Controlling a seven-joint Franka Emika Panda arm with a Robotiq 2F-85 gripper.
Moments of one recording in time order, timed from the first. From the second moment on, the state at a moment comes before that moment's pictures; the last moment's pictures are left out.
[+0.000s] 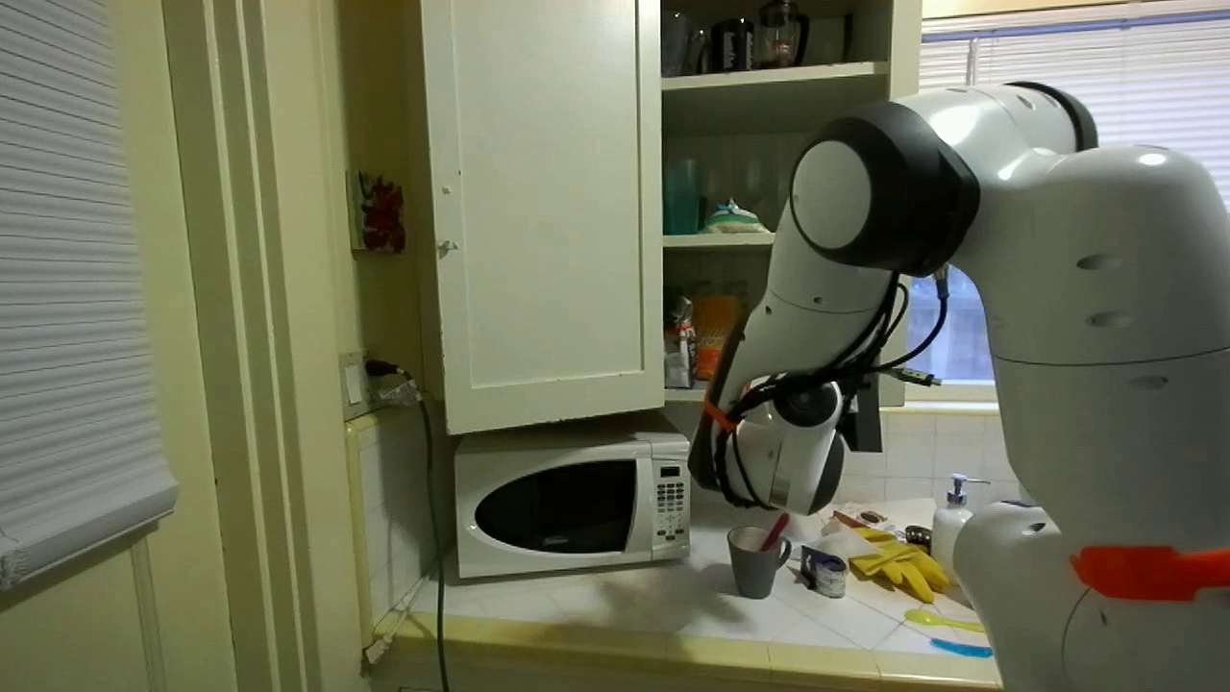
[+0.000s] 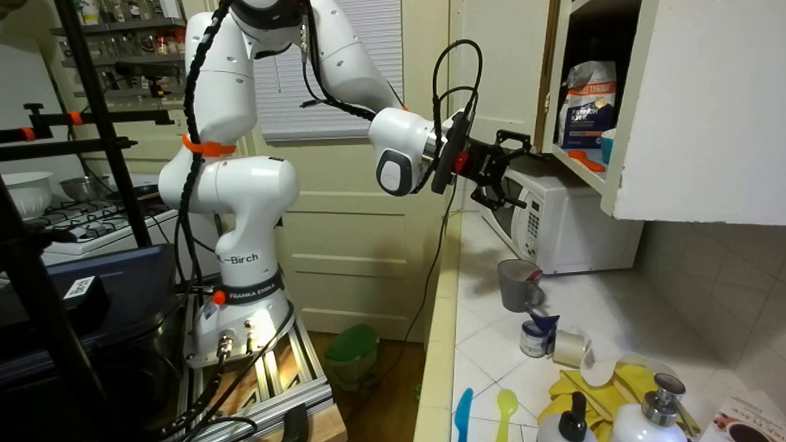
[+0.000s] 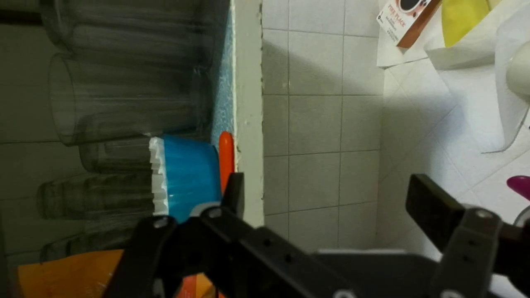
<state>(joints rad) 1.07 0.20 -1.28 -2.64 0.82 3.95 -1.80</state>
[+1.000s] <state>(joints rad) 1.09 0.03 -1.32 -2.61 0.75 3.99 -1.73</state>
